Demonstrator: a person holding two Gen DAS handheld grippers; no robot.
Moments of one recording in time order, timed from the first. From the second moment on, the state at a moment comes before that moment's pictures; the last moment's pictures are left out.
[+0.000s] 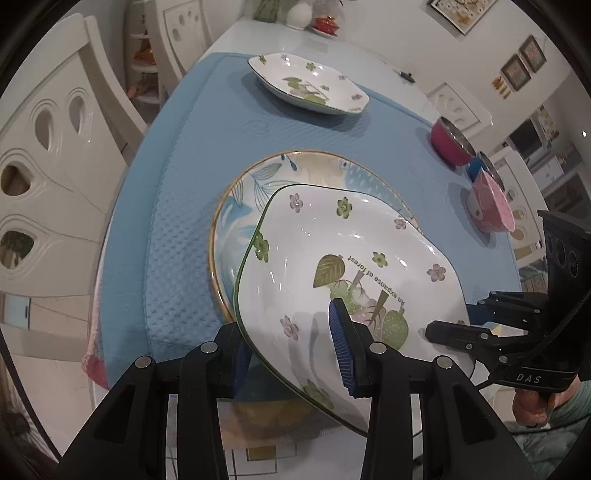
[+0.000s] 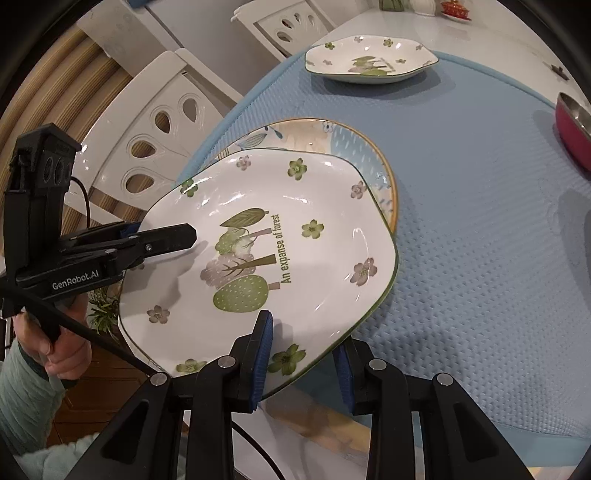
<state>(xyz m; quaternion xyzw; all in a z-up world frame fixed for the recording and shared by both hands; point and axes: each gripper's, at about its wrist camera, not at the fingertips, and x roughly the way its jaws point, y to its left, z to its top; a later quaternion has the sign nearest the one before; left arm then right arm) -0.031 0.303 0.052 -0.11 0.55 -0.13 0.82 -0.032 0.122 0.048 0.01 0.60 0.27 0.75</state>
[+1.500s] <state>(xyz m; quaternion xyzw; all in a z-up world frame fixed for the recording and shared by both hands) 0.085 0.331 0.164 -0.12 0.44 -0.12 0.88 0.064 0.057 0.184 0.10 0.49 0.20 0.84</state>
